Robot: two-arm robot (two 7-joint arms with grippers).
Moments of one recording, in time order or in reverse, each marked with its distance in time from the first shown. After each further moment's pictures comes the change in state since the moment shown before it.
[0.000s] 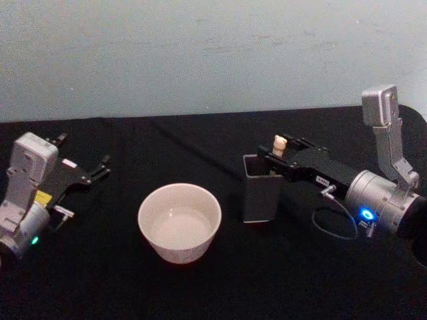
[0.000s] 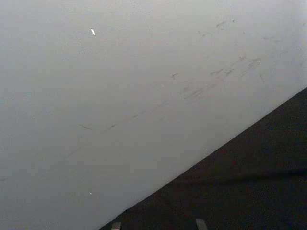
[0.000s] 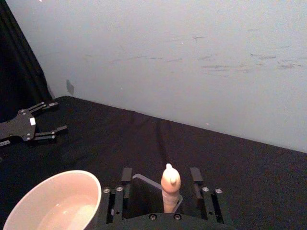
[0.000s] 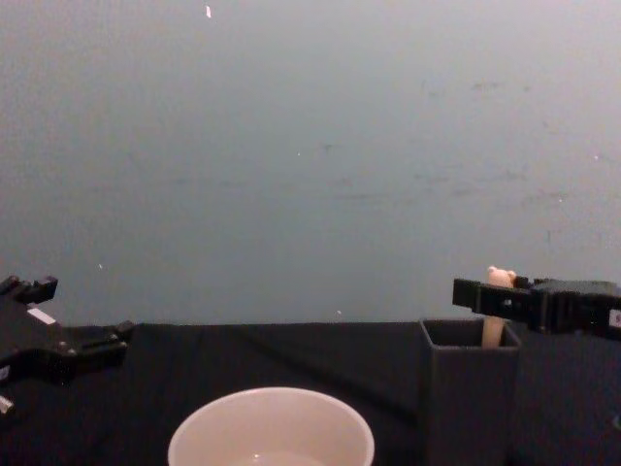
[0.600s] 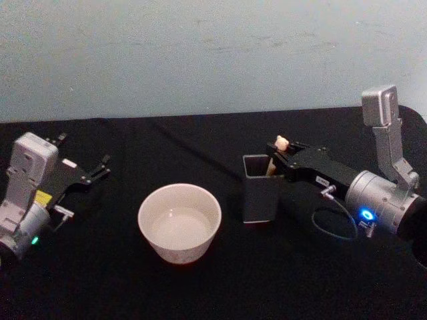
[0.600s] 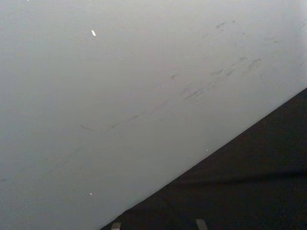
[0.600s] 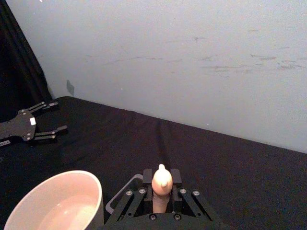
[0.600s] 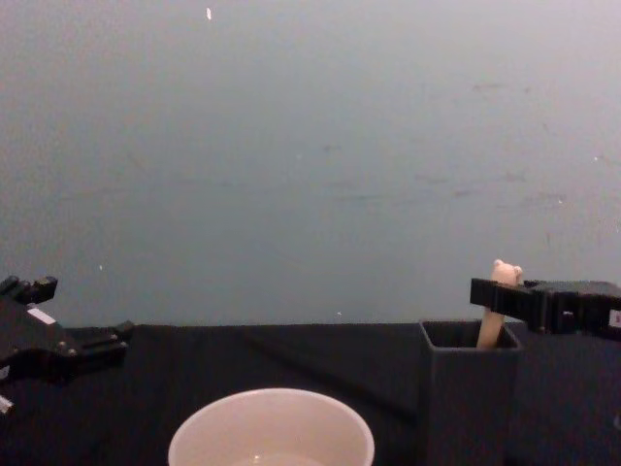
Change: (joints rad) left arm 0.000 0.000 0.000 0.000 0.000 0.000 0.000; right arm -0.001 0.000 0.000 -0.001 0.000 0.000 0.000
